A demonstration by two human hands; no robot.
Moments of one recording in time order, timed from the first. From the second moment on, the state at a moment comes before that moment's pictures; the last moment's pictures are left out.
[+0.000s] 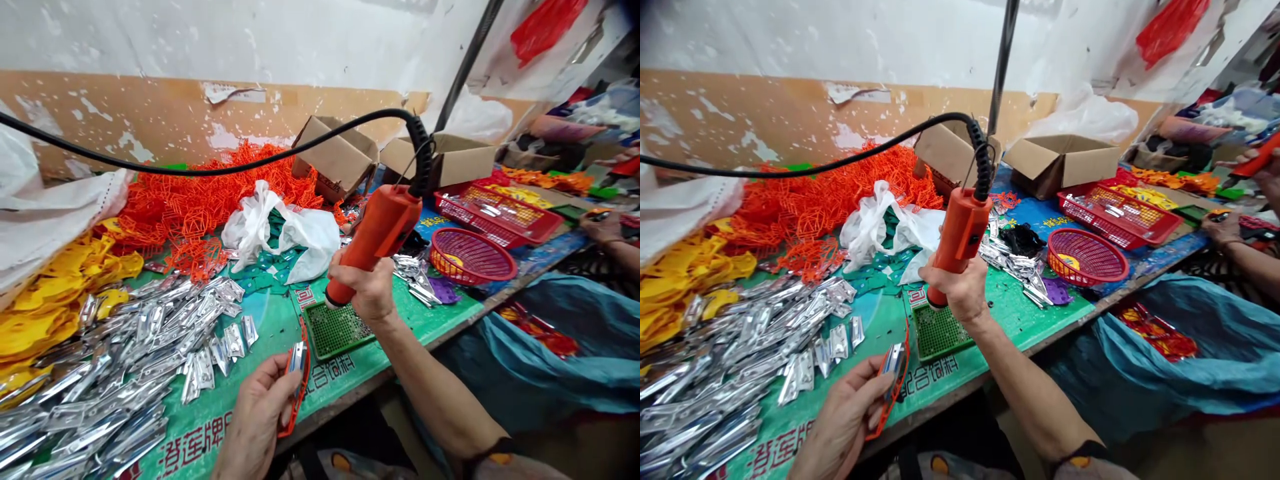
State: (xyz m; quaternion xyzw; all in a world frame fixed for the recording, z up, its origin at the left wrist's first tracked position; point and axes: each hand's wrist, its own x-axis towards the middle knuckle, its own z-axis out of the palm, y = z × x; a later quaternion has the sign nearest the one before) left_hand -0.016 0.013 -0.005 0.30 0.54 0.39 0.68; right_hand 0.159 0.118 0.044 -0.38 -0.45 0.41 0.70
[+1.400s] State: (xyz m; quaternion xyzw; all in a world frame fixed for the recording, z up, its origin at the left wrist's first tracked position) left_hand -0.014 0.036 0.009 0.40 0.54 0.31 0.67; right_hand 0.151 0.129 0.037 -0.38 -0.45 0.42 0.69
